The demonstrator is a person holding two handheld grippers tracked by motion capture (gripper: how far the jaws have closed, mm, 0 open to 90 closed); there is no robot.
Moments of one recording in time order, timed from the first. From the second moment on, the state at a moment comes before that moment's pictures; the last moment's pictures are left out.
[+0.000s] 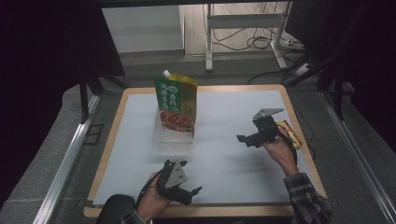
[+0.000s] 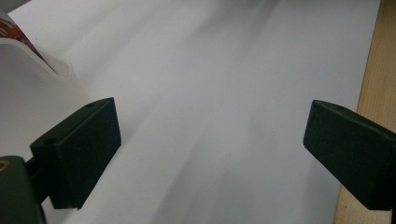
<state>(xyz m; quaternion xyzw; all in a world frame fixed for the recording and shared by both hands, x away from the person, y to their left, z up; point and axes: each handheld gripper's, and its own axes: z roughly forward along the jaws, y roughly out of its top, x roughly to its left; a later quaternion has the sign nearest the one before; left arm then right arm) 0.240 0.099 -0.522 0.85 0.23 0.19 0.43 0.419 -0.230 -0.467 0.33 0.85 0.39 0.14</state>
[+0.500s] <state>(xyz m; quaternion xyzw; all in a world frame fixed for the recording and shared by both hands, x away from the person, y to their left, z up) 0.240 0.099 -0.523 0.85 0.23 0.19 0.43 0.430 -0.258 -0.474 0.38 0.84 0.36 0.15</state>
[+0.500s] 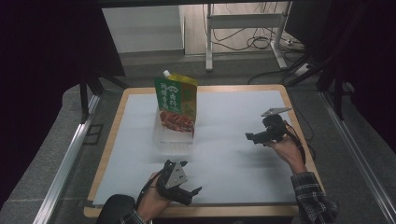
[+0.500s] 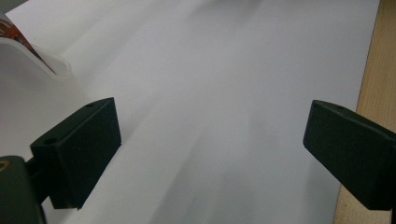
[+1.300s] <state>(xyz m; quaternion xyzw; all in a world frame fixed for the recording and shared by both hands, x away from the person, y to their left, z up) 0.240 0.098 -0.523 0.85 0.23 0.19 0.43 0.440 -0.321 -0.473 0.47 0.80 0.30 0.19</state>
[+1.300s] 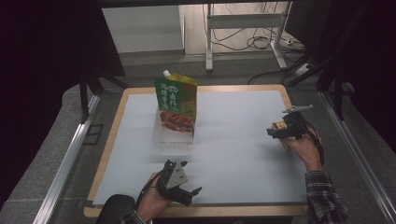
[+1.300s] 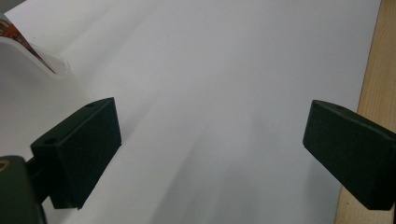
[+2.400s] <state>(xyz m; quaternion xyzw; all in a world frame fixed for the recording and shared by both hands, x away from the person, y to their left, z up) 0.240 0.097 -0.524 0.86 0.22 0.20 0.42 0.445 -0.344 -0.502 0.50 0.81 0.23 0.21</state>
